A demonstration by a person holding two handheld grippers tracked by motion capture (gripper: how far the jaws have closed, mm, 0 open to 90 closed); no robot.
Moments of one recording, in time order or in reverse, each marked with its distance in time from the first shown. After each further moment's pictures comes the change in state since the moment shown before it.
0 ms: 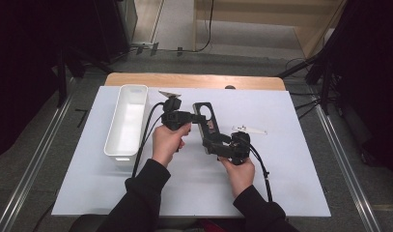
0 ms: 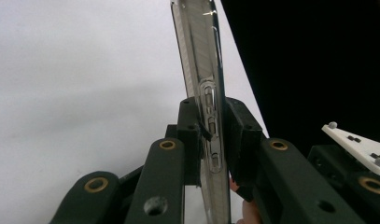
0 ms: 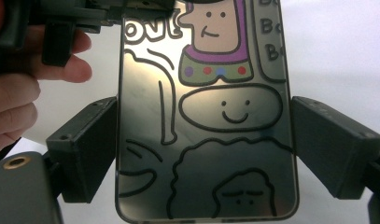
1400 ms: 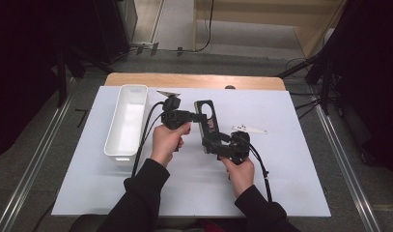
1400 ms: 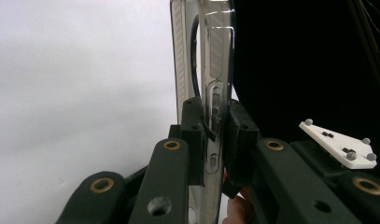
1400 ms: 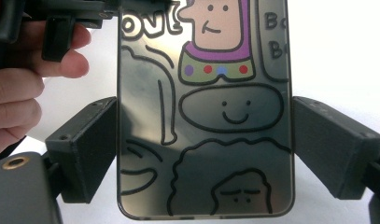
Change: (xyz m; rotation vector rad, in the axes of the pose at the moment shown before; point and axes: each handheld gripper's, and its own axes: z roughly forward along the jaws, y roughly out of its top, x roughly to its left) left arm 0.000 0.001 -0.003 -0.012 -0.068 0.008; right arm -0.002 0.001 0.002 -0.011 0.031 -0.020
